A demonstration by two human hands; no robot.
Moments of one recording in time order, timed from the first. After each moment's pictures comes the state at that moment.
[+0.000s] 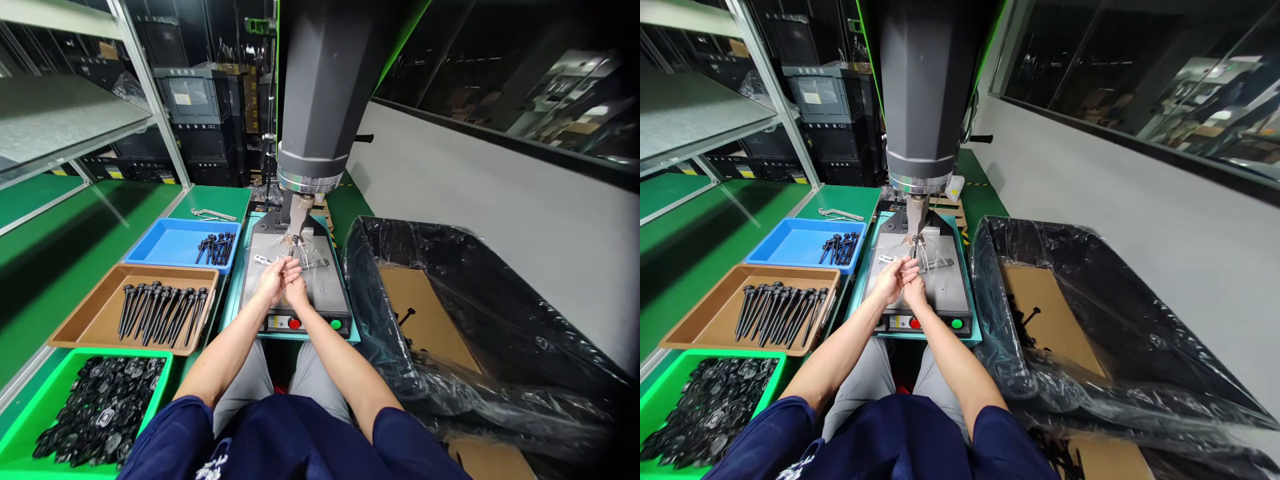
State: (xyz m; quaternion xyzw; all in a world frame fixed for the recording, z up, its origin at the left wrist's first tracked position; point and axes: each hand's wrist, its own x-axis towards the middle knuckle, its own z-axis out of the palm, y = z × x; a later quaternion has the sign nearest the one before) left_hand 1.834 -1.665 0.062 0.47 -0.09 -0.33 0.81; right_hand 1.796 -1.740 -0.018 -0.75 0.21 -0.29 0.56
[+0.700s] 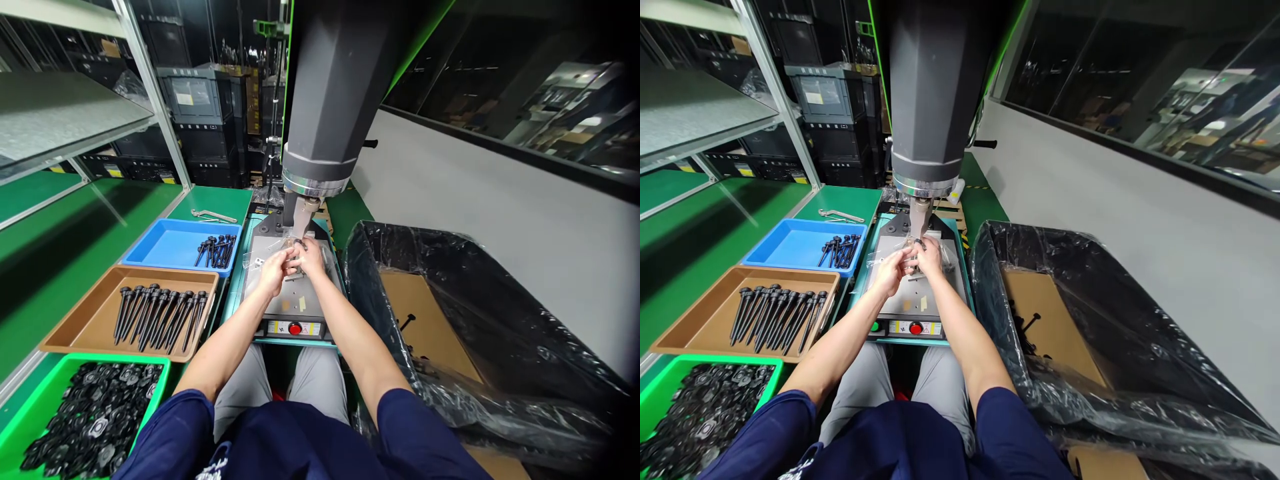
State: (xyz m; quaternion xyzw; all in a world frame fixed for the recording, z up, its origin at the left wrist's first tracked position) left_hand 1.852 -1.677 0.085 0.49 -0.14 -0.29 0.81; right_hand 1.852 -1.827 0.040 -0.80 0.19 -0.37 0.44
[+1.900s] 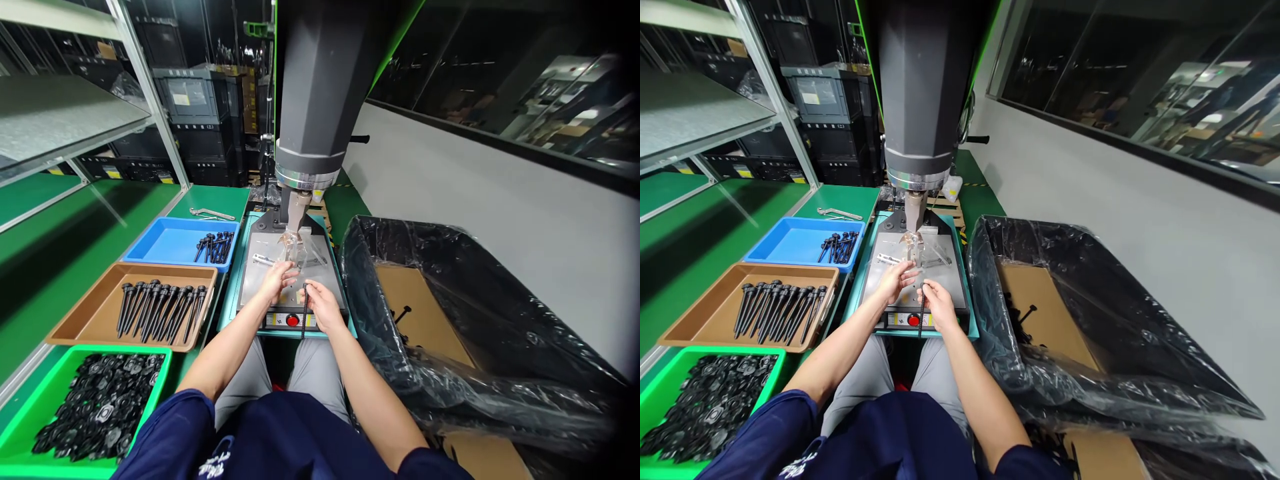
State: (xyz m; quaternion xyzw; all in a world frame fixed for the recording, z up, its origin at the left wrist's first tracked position) left_hand 1.827 -1.665 0.049 0.55 -0.10 -0.34 0.76; right_hand 1.700 -1.753 0.017 -0.49 0.22 -0.22 0.81
